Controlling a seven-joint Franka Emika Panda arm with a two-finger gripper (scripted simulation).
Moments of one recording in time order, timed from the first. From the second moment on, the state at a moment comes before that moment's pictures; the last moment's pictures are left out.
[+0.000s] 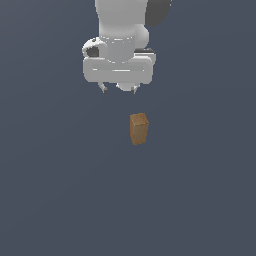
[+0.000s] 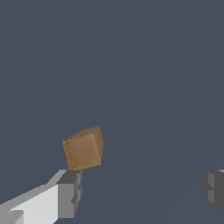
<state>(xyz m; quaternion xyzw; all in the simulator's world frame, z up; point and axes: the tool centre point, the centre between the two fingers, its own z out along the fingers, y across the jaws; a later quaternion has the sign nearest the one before) -0.067 -0.030 0.342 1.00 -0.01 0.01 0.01</state>
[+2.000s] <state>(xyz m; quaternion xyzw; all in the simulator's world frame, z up) -0.097 0.046 0.201 0.99 0.10 0.00 0.00</state>
